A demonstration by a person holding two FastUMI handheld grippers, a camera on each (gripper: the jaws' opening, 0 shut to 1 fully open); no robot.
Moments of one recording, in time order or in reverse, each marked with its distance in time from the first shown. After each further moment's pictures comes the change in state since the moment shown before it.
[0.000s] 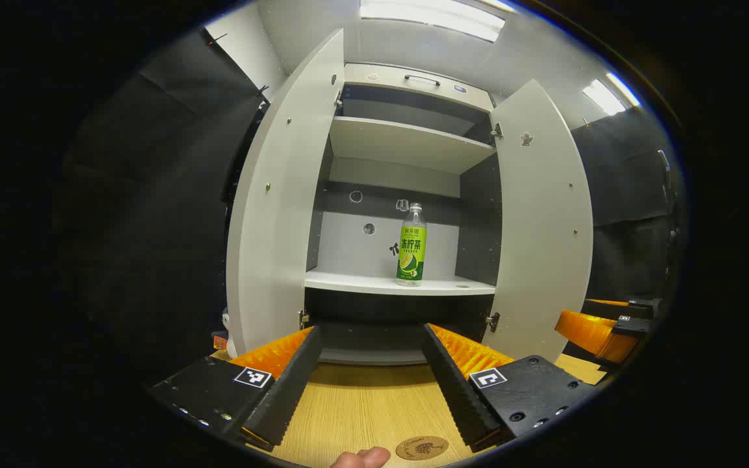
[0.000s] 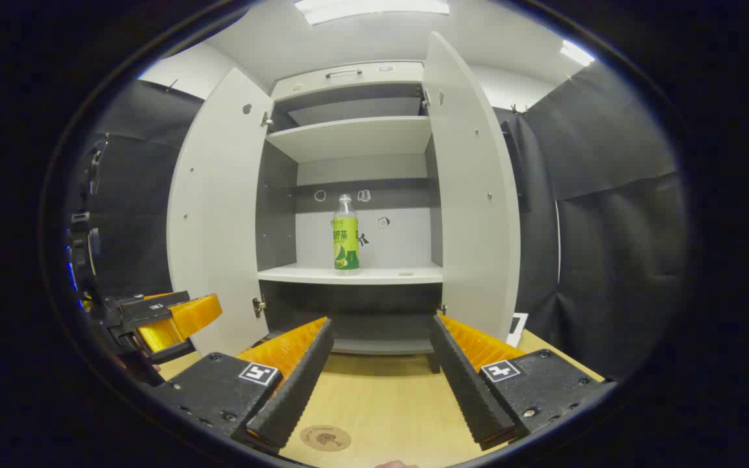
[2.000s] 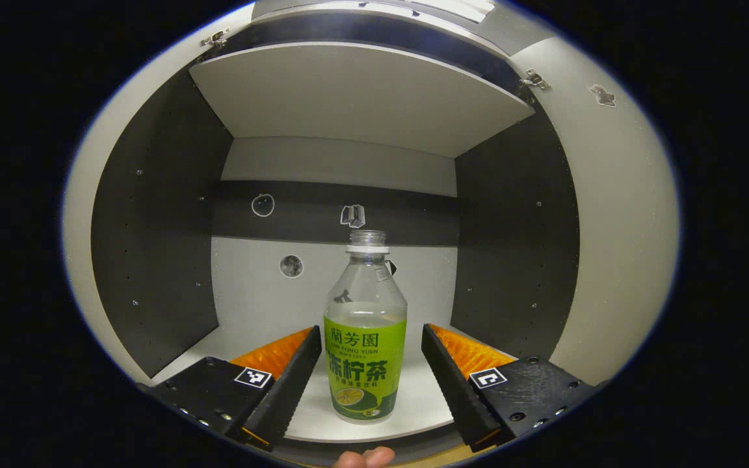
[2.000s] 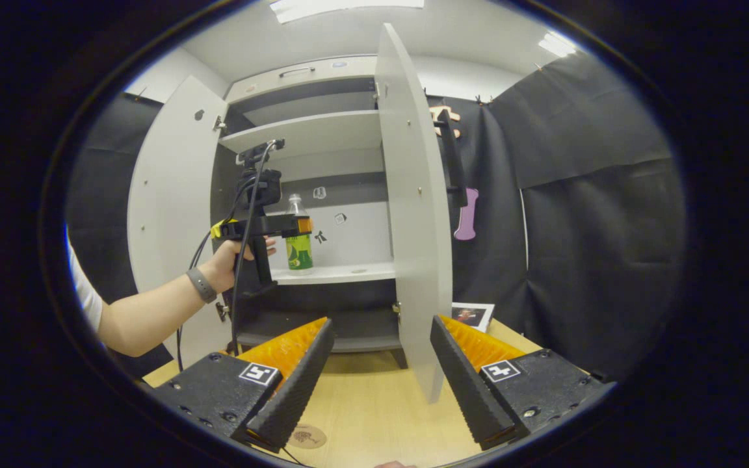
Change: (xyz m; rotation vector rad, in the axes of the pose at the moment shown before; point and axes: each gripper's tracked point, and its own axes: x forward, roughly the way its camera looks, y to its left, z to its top) left arm 0.346 -0.089 0.067 0.047 0.014 -0.133; right arm -0.005 -0.069 0.007 0.066 0.038 -0.156
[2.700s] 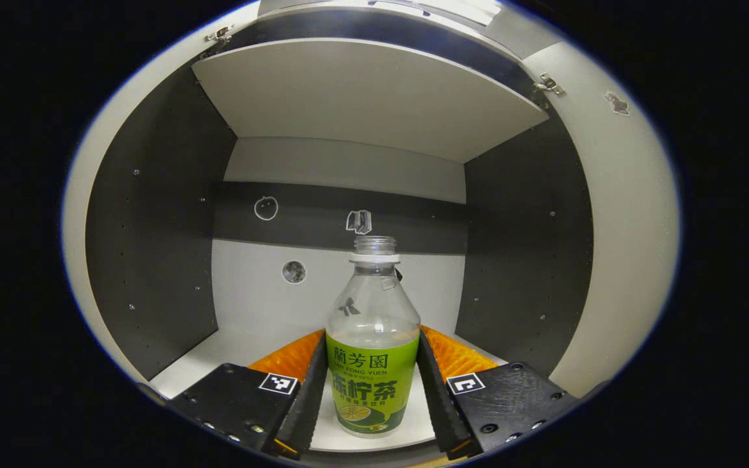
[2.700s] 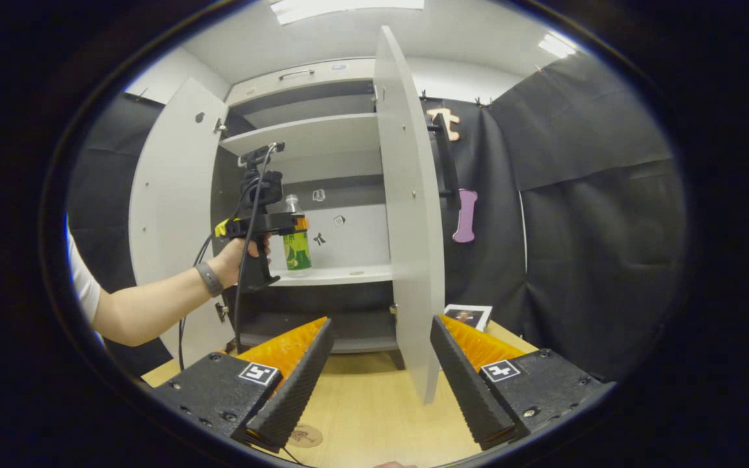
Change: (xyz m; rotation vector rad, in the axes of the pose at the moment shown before) left arm 0.000 0.002 0.013 -0.024 -0.025 -0.005; right arm -0.005 0.002 0.007 -0.014 -0.018 0.011
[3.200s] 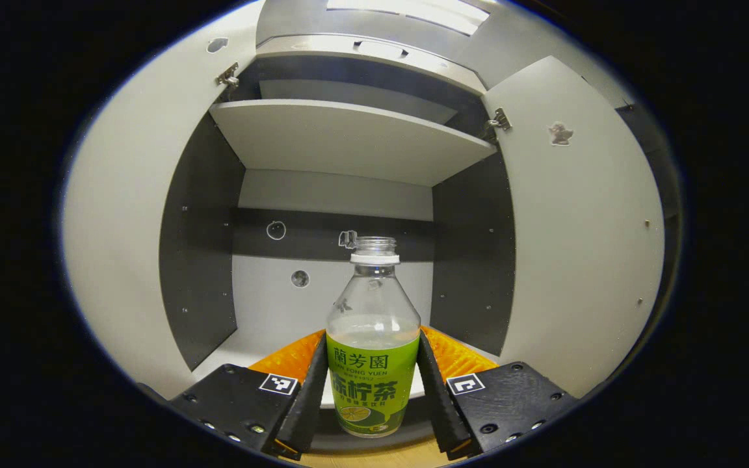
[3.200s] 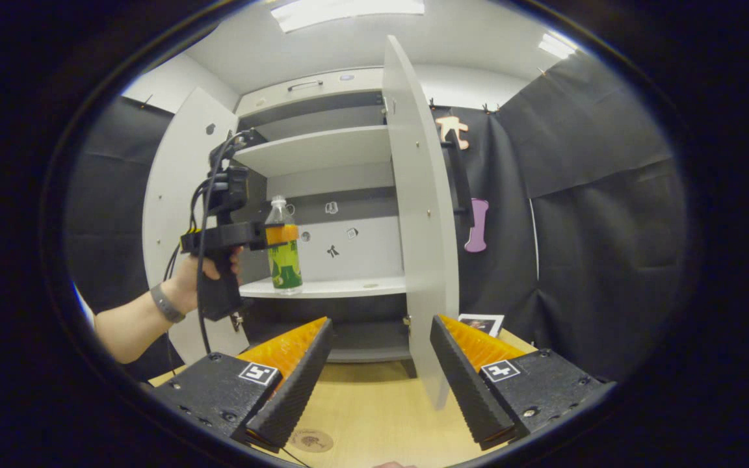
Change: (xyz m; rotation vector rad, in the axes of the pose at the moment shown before) left arm -0.133 -0.015 0.007 0.017 -0.028 -0.073; right arm -0.002 0.020 0.023 0.010 -0.053 0.065
